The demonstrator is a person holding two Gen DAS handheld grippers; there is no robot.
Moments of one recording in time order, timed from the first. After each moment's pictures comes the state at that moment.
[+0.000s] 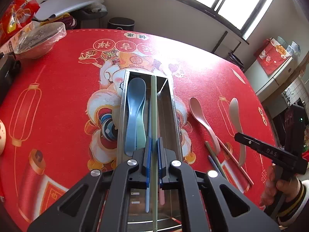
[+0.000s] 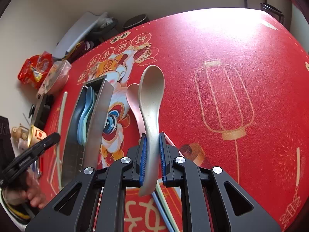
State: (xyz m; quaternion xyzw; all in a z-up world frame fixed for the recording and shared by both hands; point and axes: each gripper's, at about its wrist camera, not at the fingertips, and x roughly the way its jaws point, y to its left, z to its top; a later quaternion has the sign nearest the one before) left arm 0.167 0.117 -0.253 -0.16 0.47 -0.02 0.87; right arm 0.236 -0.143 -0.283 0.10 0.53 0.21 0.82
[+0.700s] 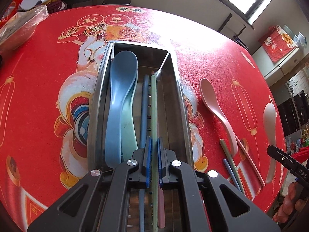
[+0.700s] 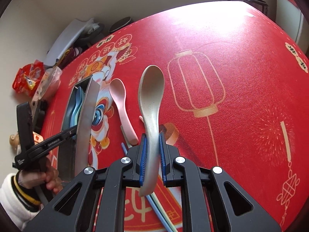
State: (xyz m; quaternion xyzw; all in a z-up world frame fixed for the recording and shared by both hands) left arm 0.211 0.100 -0.311 -0.14 0.53 -0.03 0.84; right arm 0.212 -0.181 -0.286 0.12 0.53 0.17 0.82
